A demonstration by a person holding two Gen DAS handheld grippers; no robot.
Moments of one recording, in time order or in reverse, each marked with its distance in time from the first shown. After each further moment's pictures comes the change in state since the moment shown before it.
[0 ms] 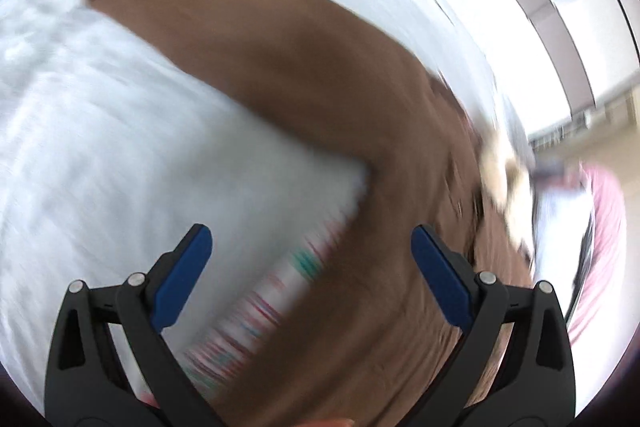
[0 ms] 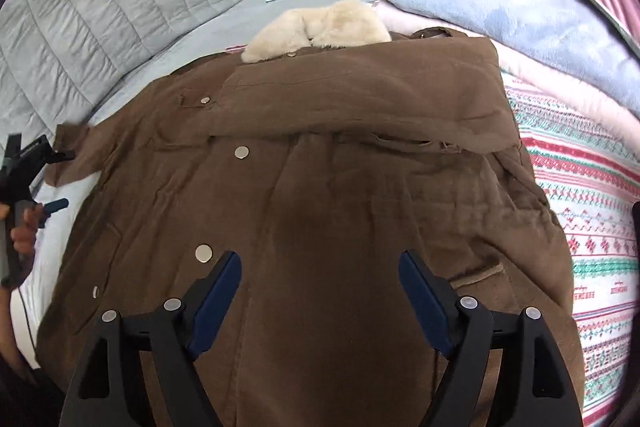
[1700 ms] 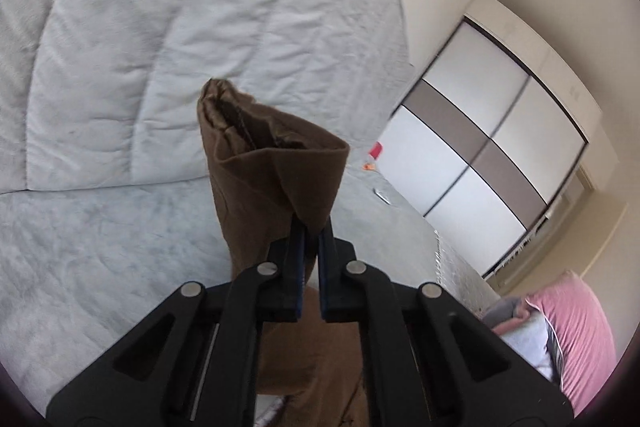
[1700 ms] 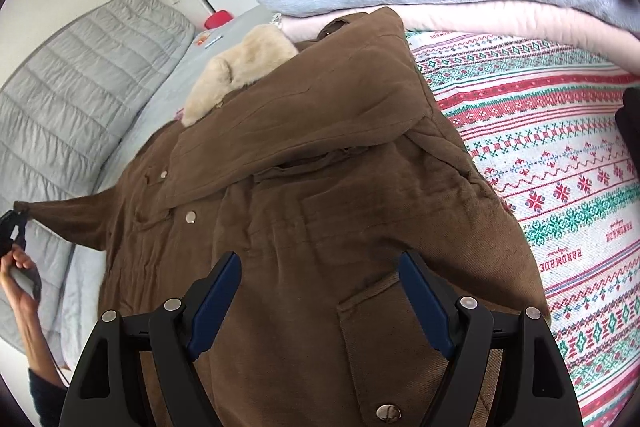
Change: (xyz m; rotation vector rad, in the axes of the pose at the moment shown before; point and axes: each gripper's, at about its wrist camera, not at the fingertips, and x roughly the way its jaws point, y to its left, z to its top) left arm -0.109 -0.072 0.058 0.114 -0.662 -0.188; right arm -0.027 -0.089 0.003 0.344 -0.038 0.055
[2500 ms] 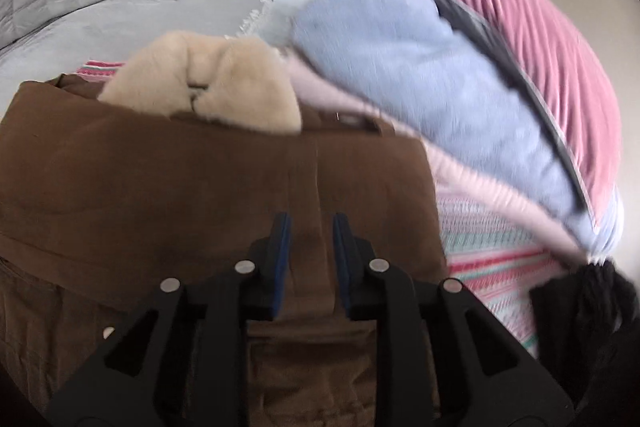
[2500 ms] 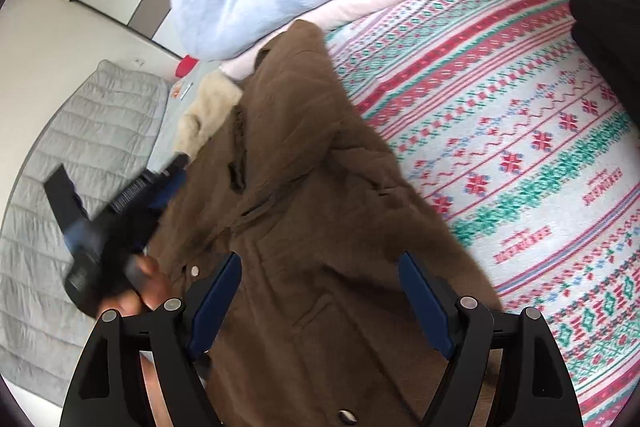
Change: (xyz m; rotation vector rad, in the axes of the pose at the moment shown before) left arm 0.042 -0.316 -0.377 0.591 0.635 -0.324; right arm -0.016 -0.082 0.015 0.312 0.007 0.092
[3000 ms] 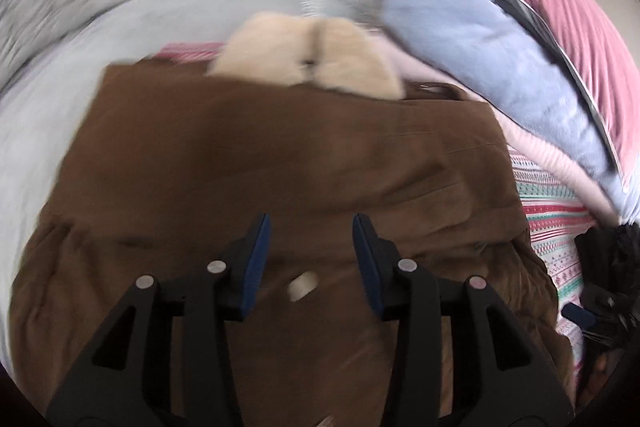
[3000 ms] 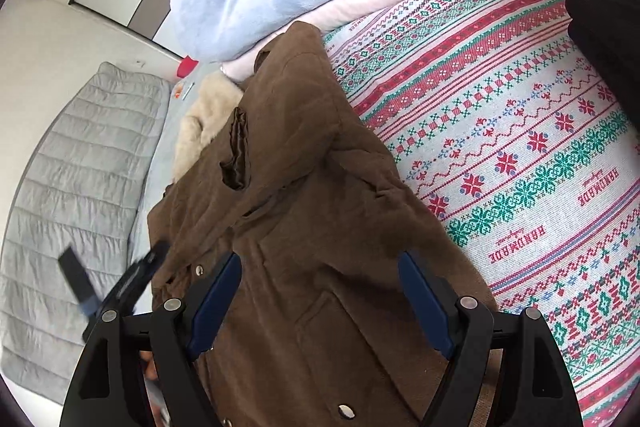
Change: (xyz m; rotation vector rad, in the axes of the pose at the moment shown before) left arm -0.069 0.115 -0.015 -0.010 0.100 0.146; right arm -0.002 0.001 0.001 -0.001 0.006 0.014
